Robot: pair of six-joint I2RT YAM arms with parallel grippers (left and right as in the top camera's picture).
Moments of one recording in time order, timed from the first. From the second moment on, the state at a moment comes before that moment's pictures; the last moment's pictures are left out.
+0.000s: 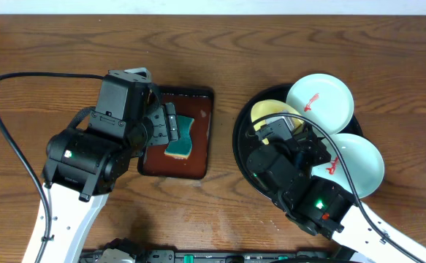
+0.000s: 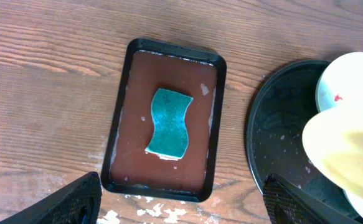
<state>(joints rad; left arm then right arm) -0.36 1.19 1.47 -1.21 -0.09 -0.43 0.91 1.12 0.86 -0.56 1.10 -0.11</state>
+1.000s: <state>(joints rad) -0.36 1.19 1.47 -1.21 -0.08 -0.43 0.34 1.12 0.87 -0.61 0.42 0.33</state>
